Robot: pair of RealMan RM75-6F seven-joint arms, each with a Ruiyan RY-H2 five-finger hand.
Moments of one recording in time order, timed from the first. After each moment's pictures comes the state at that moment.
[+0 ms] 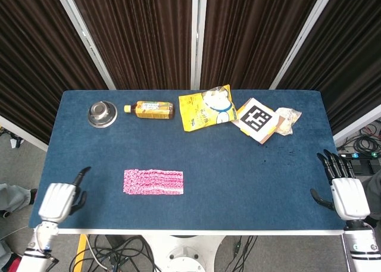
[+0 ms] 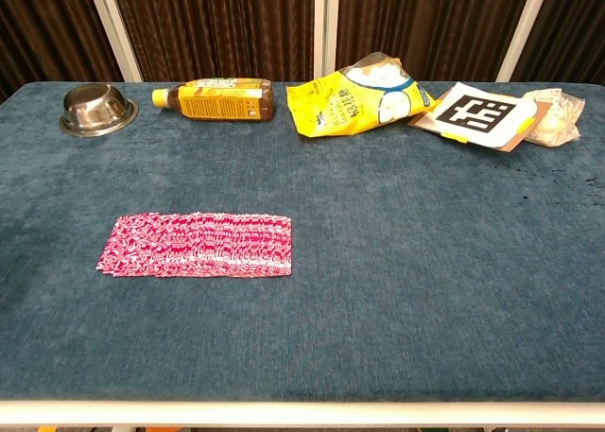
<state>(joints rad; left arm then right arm) -0.15 -1.31 0.00 -1.70 1.53 1.36 0.24 0.12 -1.11 0.07 -1.65 -1.51 1.44 0.01</state>
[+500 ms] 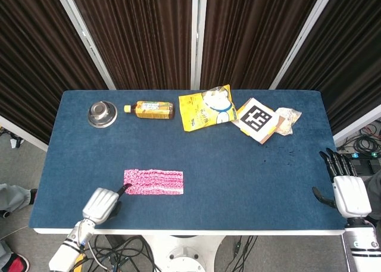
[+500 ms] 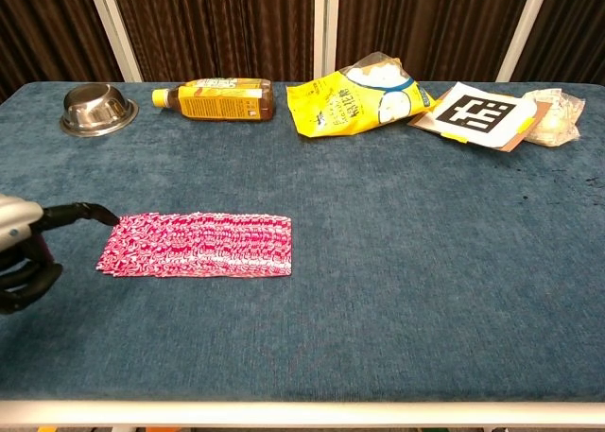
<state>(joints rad) -0.28 -1.46 0.03 -1.69 1.43 1.11 0.46 0.12 -1.11 0.08 -1.66 -1.47 1.42 0.00</state>
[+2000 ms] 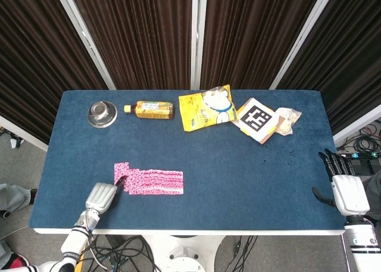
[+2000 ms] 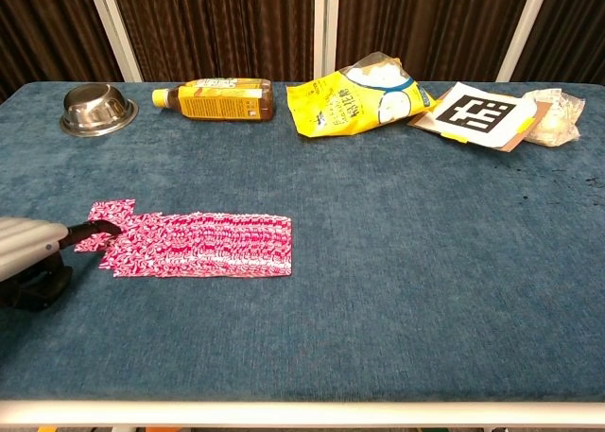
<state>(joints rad) -0.37 -1.59 -0.01 -1.48 1.16 1.02 0.49 0.14 -1.12 0.08 -1.61 -1.45 1.37 0.02</state>
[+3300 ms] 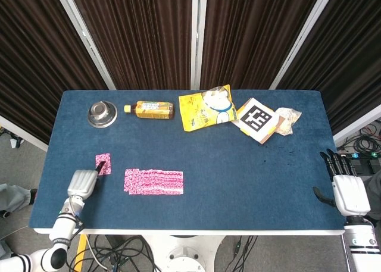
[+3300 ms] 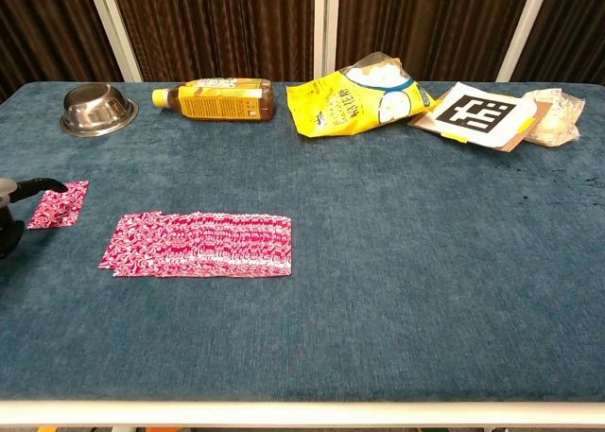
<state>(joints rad) -0.41 -1.52 -0.06 -1.43 1.04 1.02 0.45 0.14 -1.12 0.08 -1.64 -1.42 1.38 -0.03</state>
